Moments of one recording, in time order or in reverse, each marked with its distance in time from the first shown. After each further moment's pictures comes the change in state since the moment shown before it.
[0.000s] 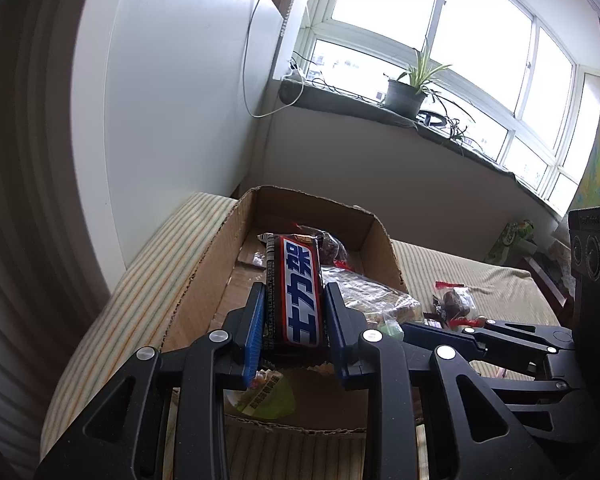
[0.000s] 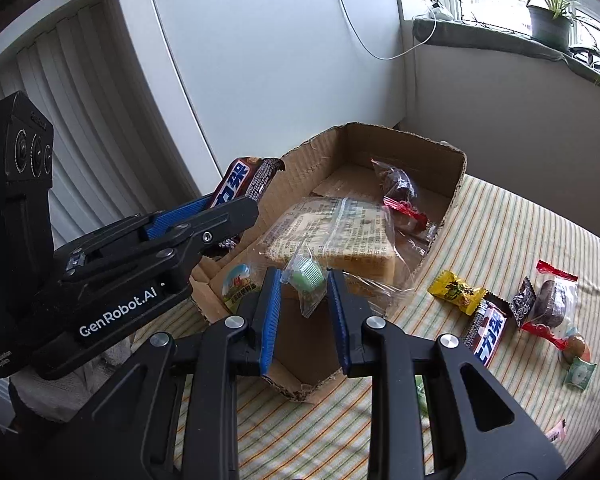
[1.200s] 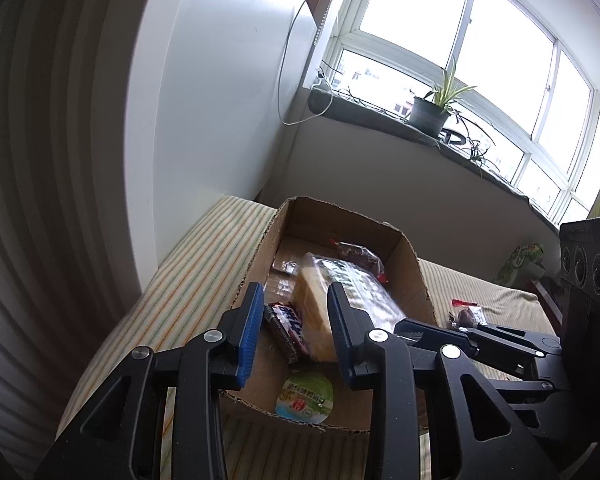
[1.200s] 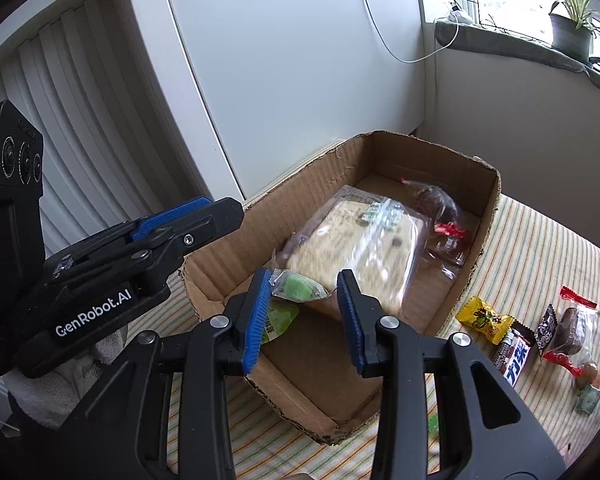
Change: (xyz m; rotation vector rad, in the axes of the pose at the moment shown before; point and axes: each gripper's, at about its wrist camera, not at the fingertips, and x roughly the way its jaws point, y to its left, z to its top) left arm -0.012 0.028 0.003 -0.076 -0.026 0.036; right arm 0.010 0.011 0.007 -0.039 -0.005 0.029
